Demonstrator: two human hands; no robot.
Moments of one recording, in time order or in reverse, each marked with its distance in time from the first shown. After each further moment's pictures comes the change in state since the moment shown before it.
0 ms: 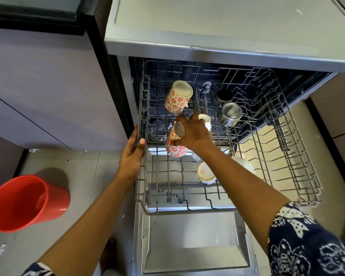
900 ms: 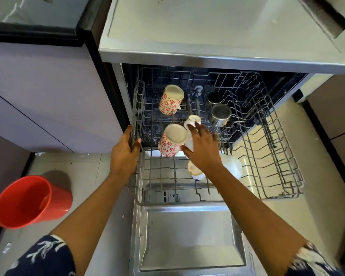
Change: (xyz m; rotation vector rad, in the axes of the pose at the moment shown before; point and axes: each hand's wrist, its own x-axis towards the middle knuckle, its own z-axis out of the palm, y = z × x) left_hand -0.013 0.009 0.006 0.723 0.197 0.265; right_hand -0.072 0.050 0.014 -0.004 0.294 -0.061
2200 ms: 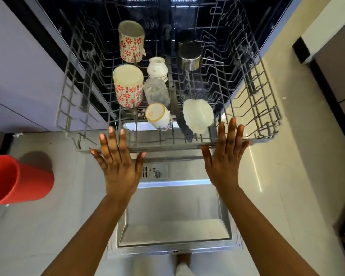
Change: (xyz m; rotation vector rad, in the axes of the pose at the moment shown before) left_hand -0.125 -0.037 0.144 0.765 0.290 0.395; right_hand -0.120 0.167 0.099 -0.003 0.487 0.090
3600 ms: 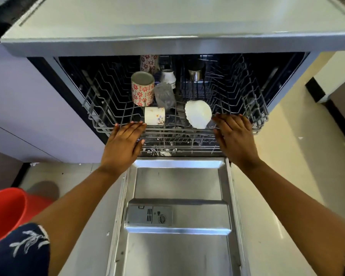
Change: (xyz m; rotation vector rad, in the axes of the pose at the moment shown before) left_hand 0.191 -0.027 0.019 -0.034 -0.224 0.295; right_hand 0.205 0.025 0.006 -0.051 0.020 -0.427
